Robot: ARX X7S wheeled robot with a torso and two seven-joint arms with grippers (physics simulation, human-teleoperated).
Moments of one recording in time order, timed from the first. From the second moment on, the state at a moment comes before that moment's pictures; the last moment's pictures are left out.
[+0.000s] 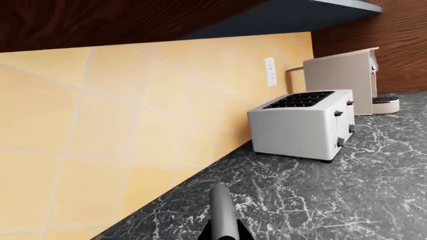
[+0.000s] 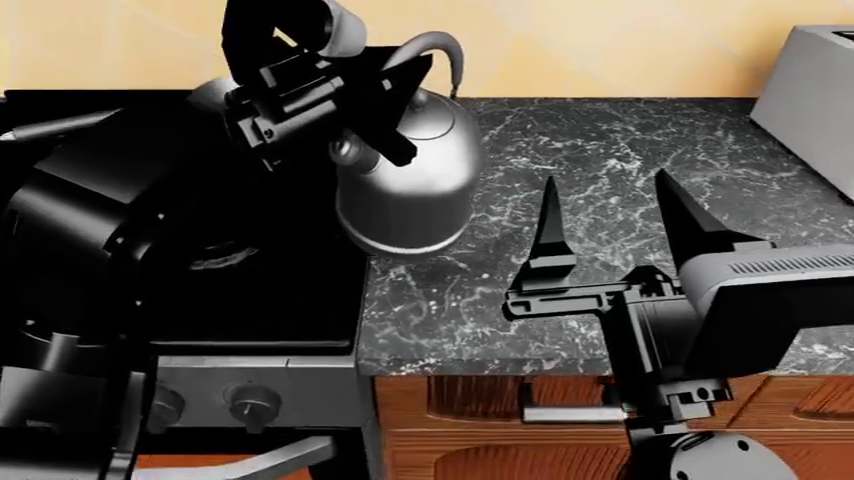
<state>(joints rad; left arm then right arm) -1.20 -0.29 0.36 -0.09 -0.58 -0.72 0.44 0.32 0.26 -0.15 -0.84 0.32 0.65 0.30</state>
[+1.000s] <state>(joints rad) -1.19 -0.30 0.36 -0.10 -0.57 -0.70 0.41 0.32 0.27 -0.16 -0.83 0.34 0.64 0.32</state>
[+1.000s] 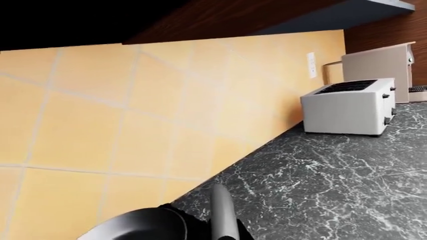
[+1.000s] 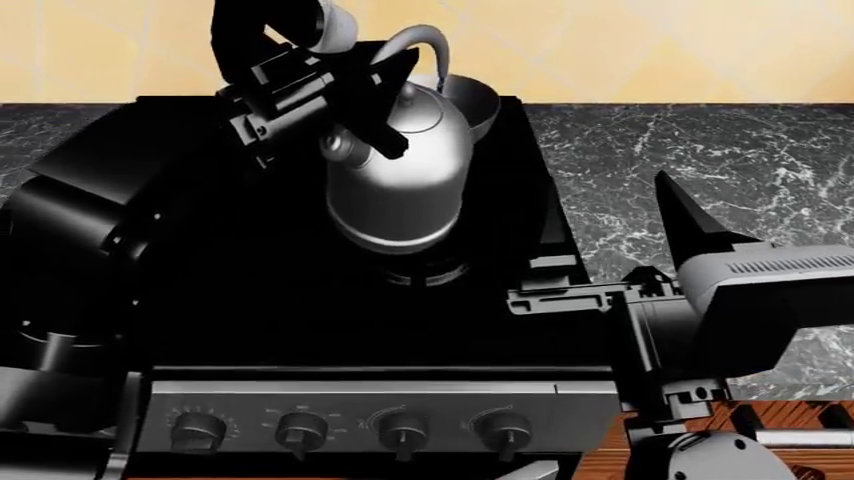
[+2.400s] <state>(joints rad) -1.14 -0.25 0.36 -0.19 -0.61 -0.59 0.34 0.31 0.29 -0.14 -0.81 0.41 0.59 0.33</state>
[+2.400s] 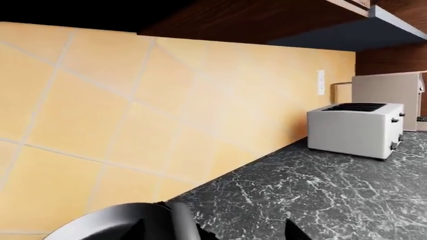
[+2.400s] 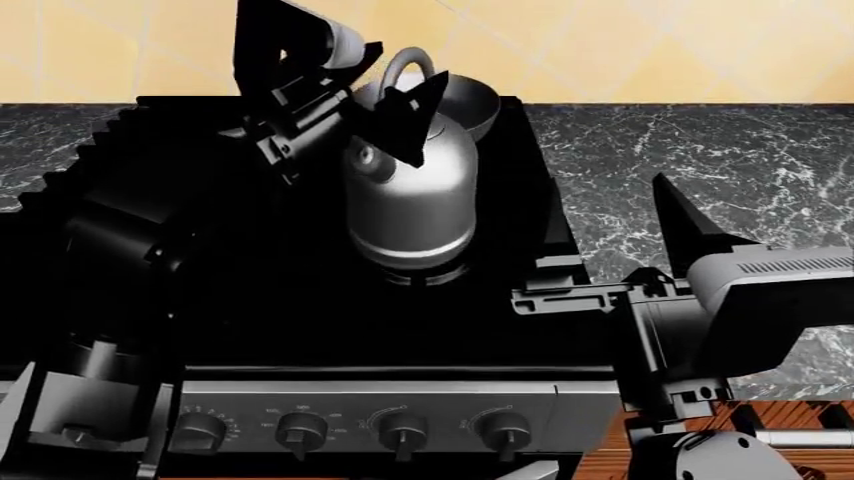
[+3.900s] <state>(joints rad) -0.35 -0.30 0.08 0.65 -0.55 -0.31 -0.16 0.33 0.32 -0.22 -0.82 0.38 0.63 0.40</state>
